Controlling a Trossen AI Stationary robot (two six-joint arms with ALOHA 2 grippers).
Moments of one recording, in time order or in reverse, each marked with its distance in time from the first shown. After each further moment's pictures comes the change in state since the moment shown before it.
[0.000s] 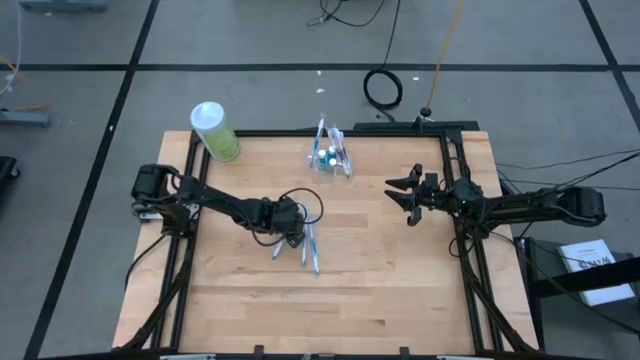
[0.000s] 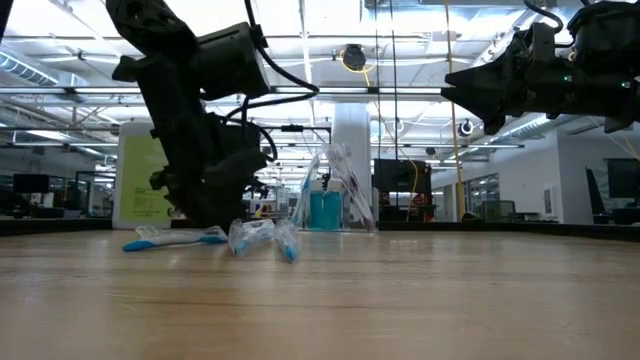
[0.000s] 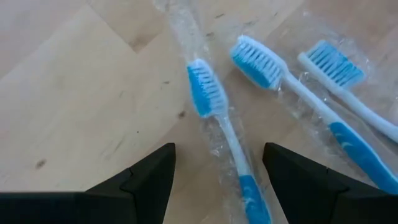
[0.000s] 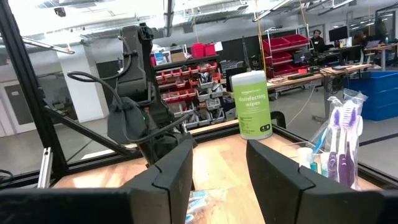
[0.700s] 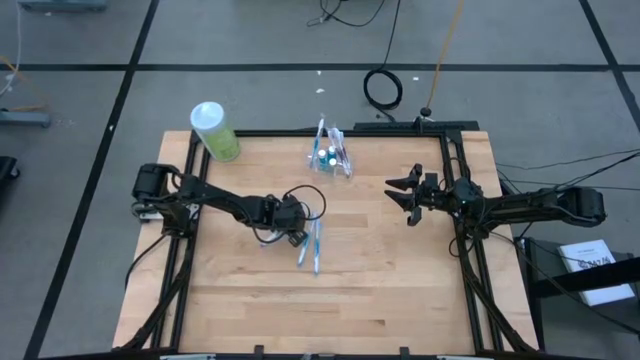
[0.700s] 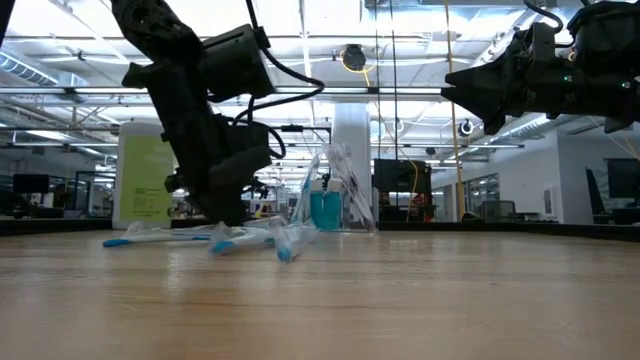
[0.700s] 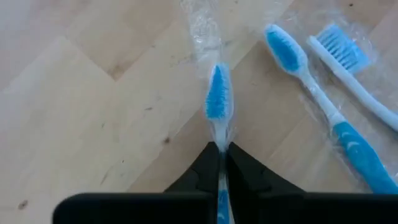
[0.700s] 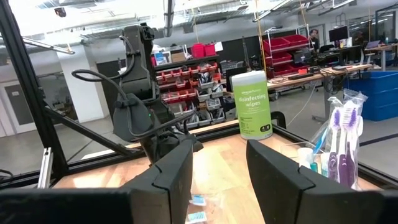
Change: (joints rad) left arm 0.026 0.005 -0.002 -0.007 0.084 0.085; right arm 0.000 0.000 0.000 0.000 0.000 0.000
